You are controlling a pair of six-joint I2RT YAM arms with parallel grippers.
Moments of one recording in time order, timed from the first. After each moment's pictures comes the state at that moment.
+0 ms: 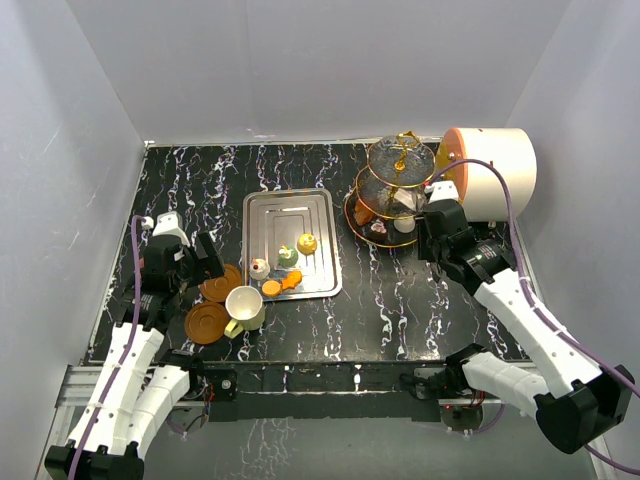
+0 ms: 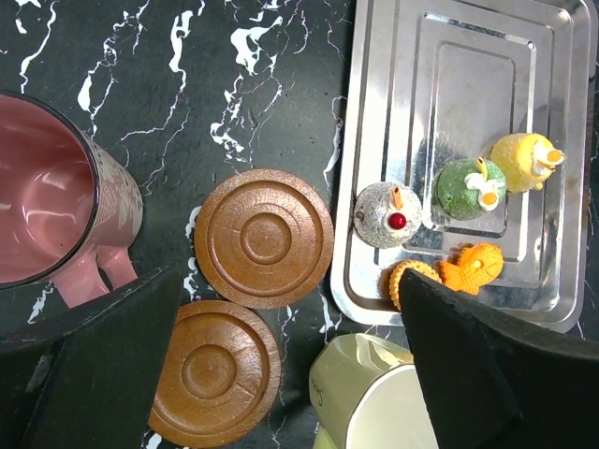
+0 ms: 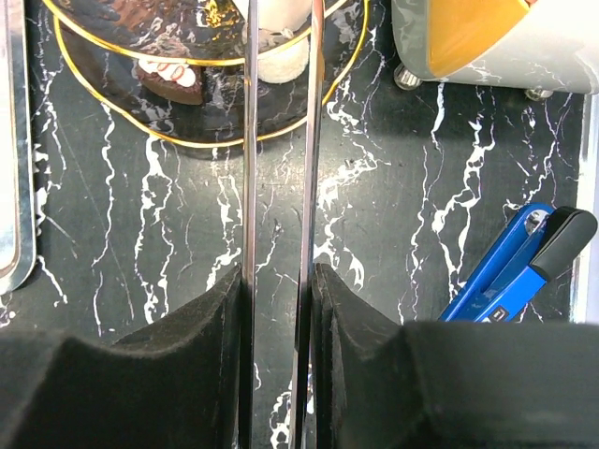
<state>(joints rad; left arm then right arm) -0.16 0.68 0.68 -0.65 -0.15 -0.37 0.43 1.00 0.95 -0.70 0.37 0.18</state>
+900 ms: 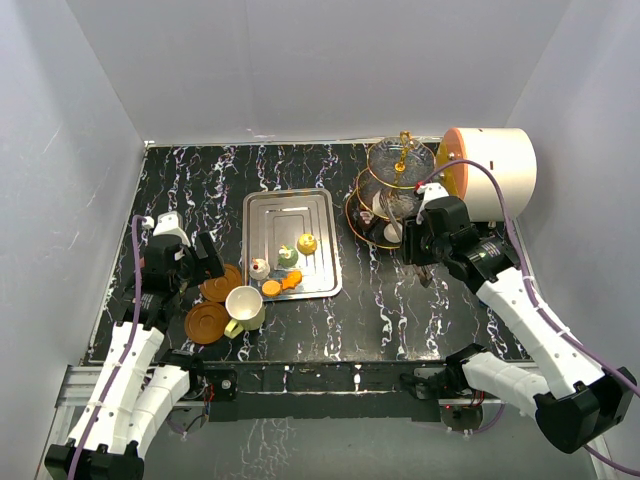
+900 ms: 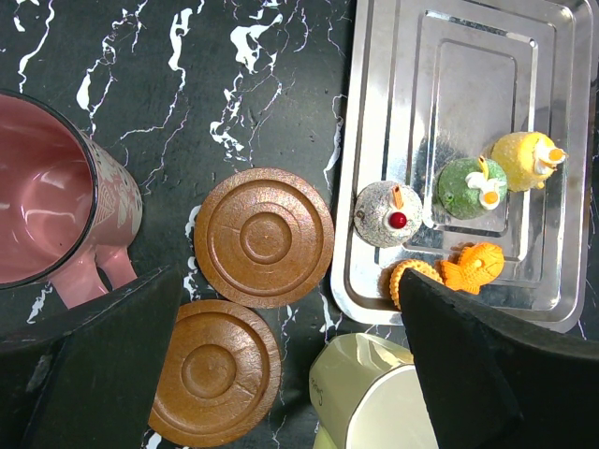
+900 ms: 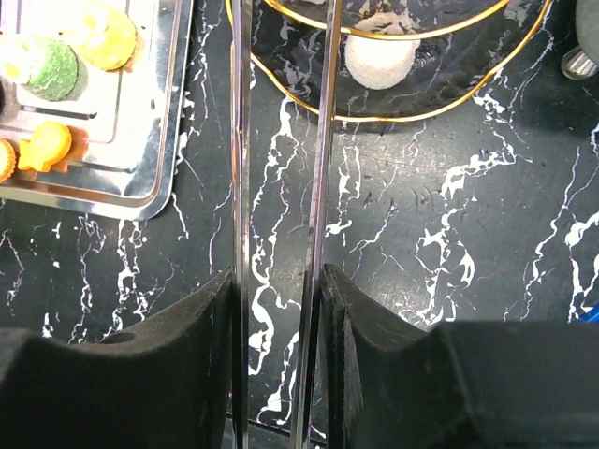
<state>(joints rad) -0.16 0.68 0.69 -0.65 -0.15 -0.37 0.43 0.99 0.99 -0.75 0.06 0.24</state>
